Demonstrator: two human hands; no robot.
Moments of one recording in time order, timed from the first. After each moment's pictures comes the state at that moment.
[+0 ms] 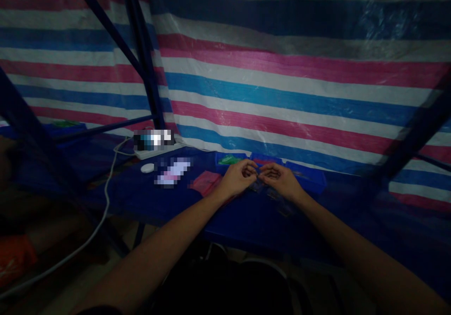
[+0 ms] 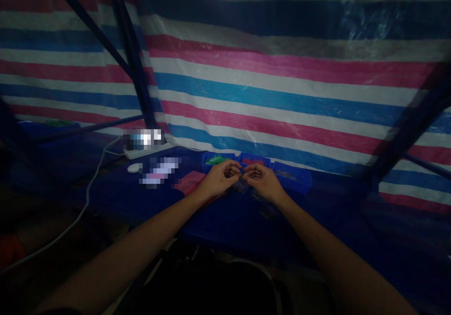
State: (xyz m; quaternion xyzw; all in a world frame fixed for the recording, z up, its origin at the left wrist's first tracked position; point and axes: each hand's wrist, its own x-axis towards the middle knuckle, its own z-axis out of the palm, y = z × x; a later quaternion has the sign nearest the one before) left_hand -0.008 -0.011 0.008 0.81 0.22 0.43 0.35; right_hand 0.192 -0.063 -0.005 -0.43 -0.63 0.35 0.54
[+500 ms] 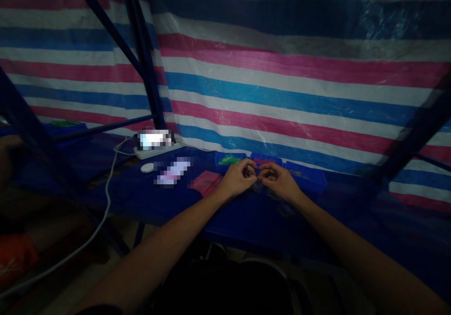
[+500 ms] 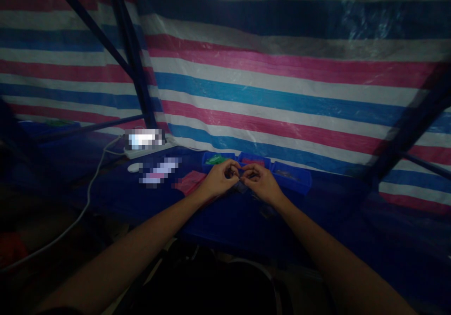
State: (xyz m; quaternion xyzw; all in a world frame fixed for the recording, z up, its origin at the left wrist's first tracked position) left_hand -0.009 -0.015 0.011 0.82 0.23 0.43 0.31; right_hand 0.184 -0.067 -0.005 -0.43 -0.64 0.33 0.54
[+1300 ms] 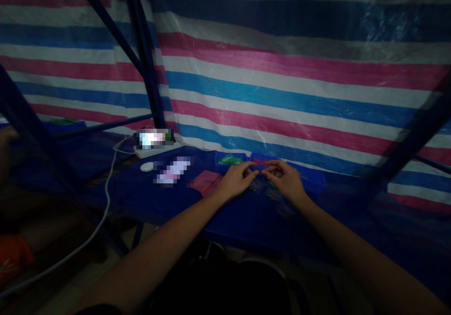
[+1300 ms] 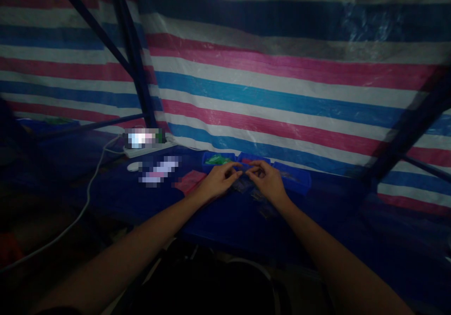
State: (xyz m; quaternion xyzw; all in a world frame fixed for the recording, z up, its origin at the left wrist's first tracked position) left_hand -0.013 -0.017 0.014 0.85 0.24 0.39 0.28; right_hand 0.194 -0.074 0.004 -0.51 -0.66 0.13 0.53
